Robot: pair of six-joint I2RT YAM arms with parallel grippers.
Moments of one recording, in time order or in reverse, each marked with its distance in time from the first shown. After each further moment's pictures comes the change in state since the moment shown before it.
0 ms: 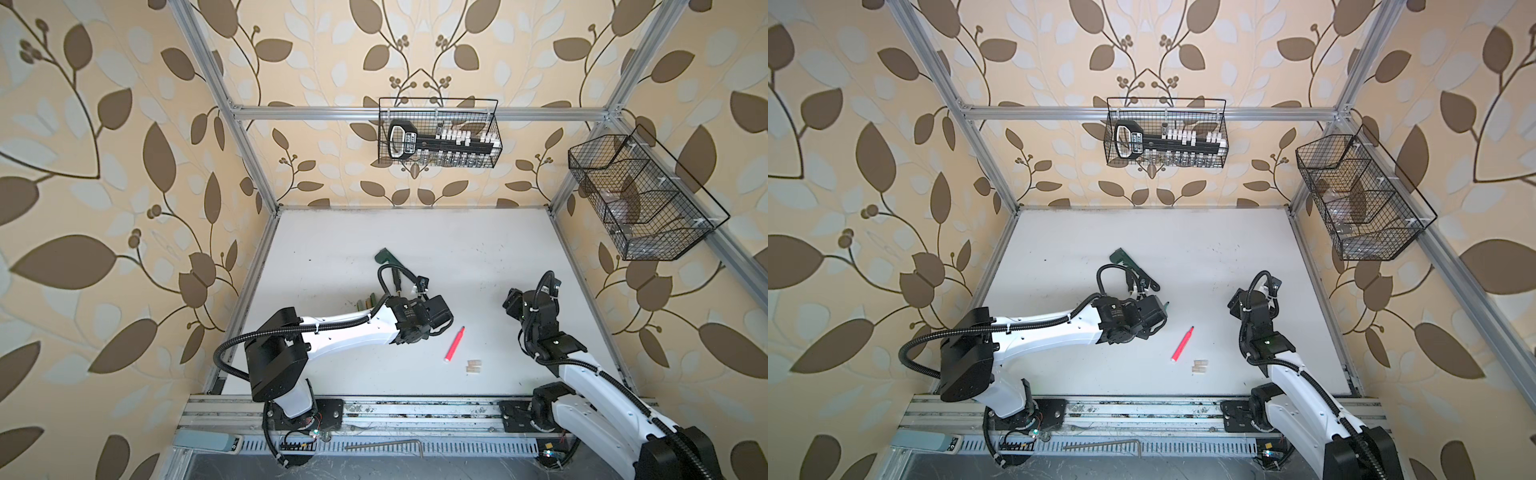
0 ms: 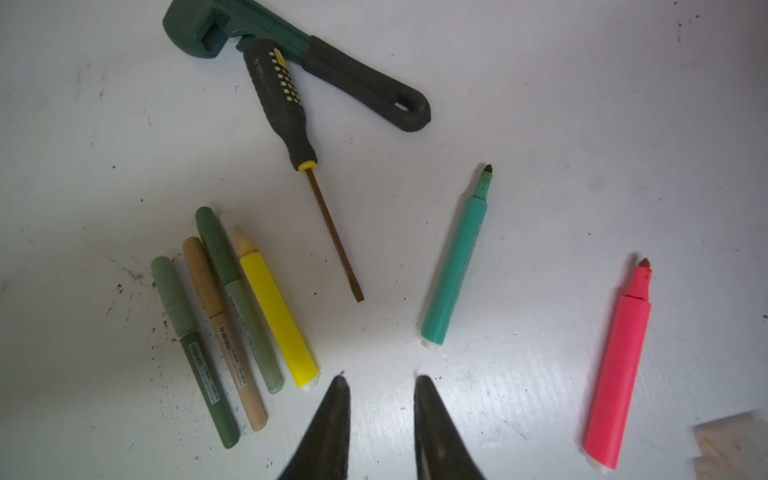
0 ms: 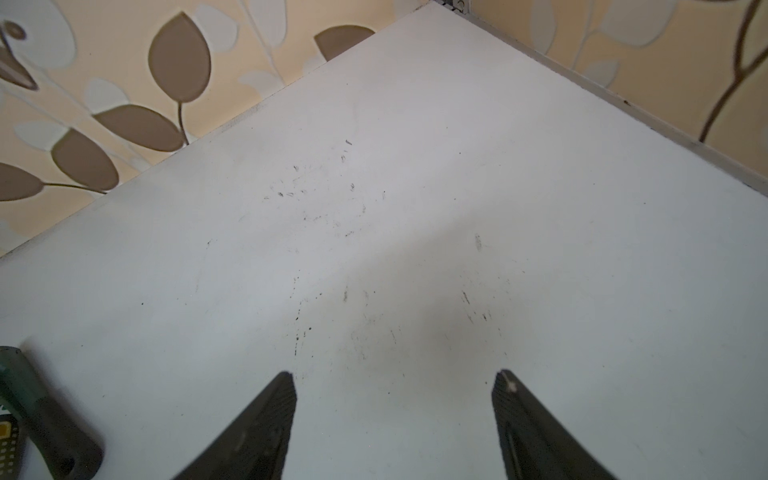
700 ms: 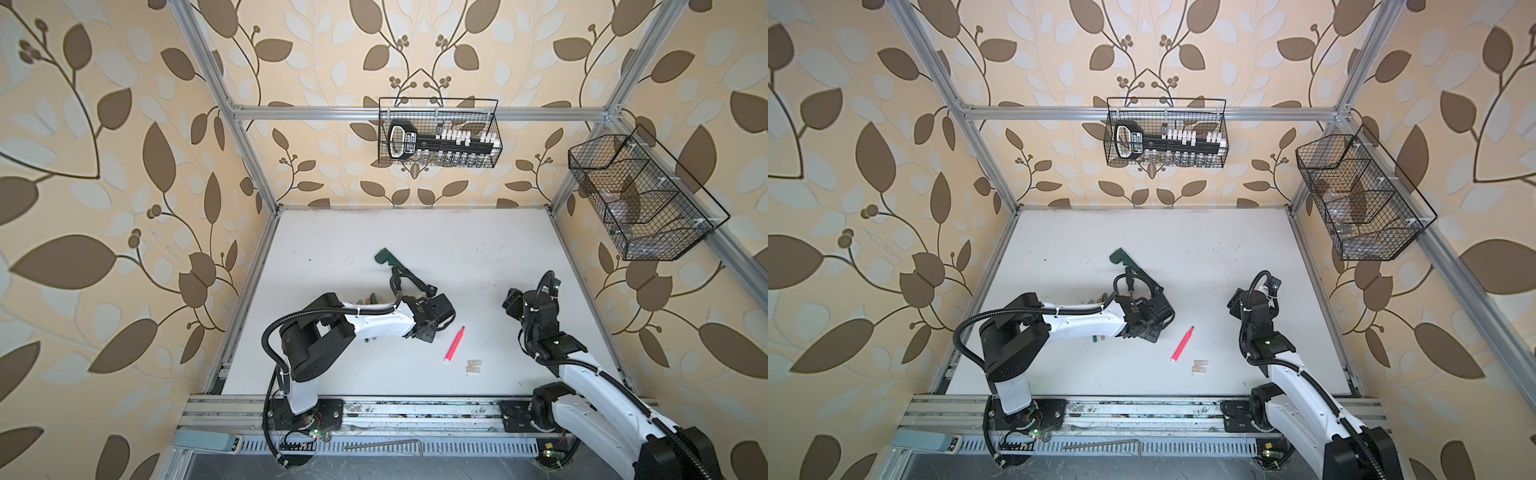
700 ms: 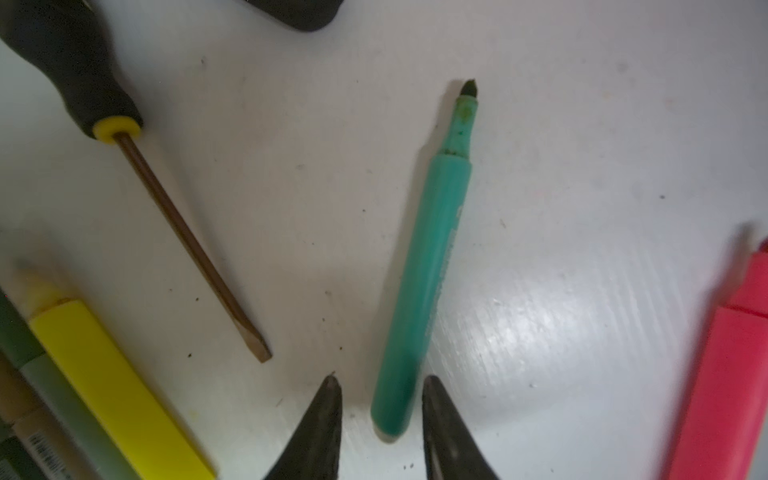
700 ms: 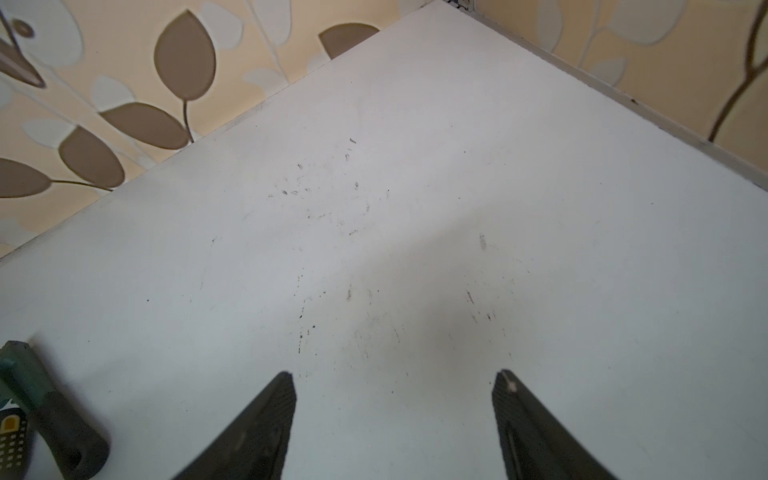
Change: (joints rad) left arm 0.076 0.233 0.012 0.144 0.180 0.113; right arm -0.004 -0.001 0.000 0.005 -0.015 -0.003
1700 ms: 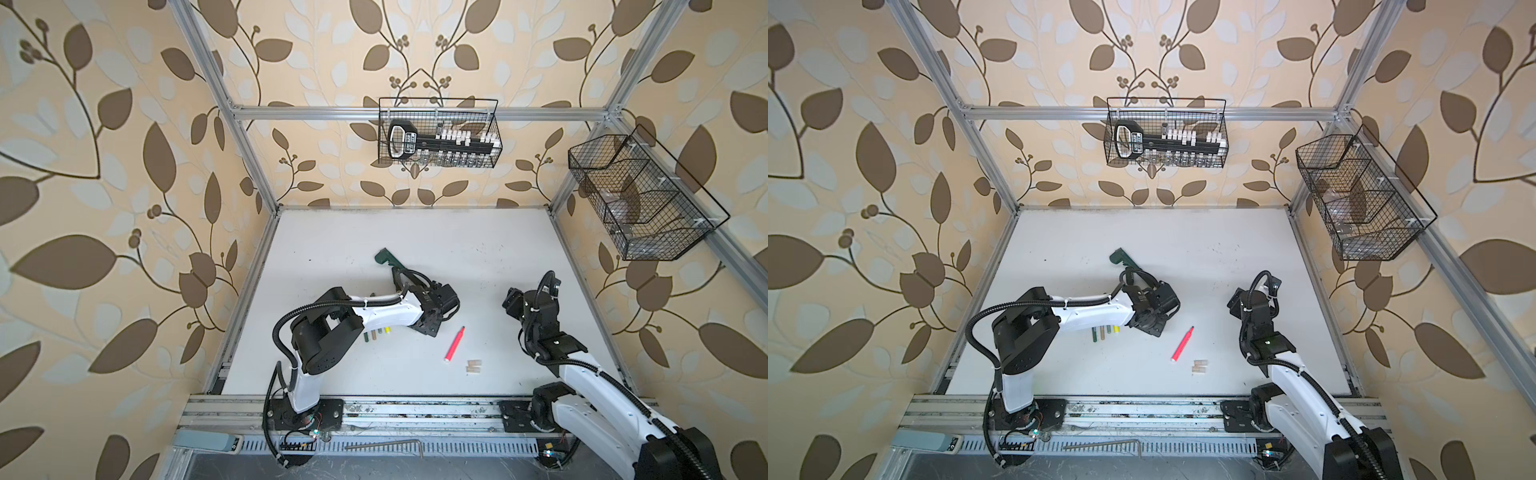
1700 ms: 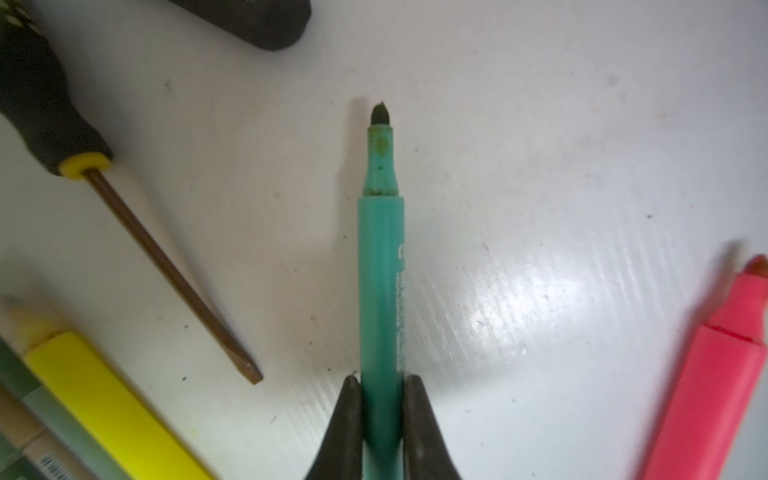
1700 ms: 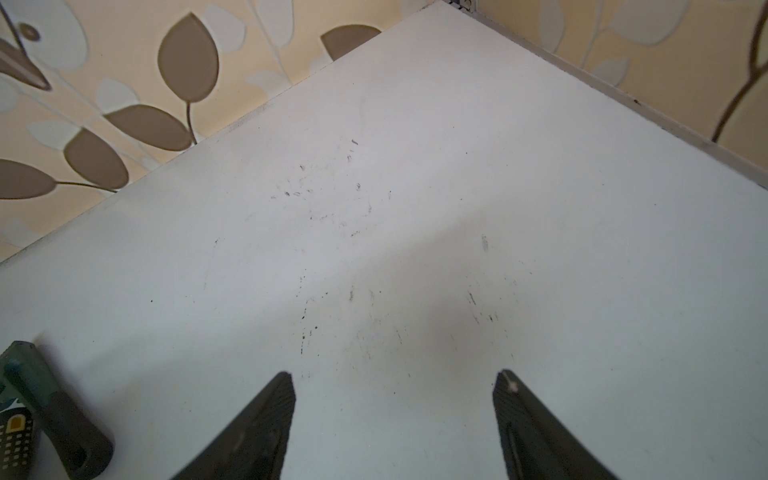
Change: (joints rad) left arm 0.039 0.054 0.174 -0.160 0.064 0.051; right arm -0.002 -0.005 -0.001 0.003 -0.004 0.000
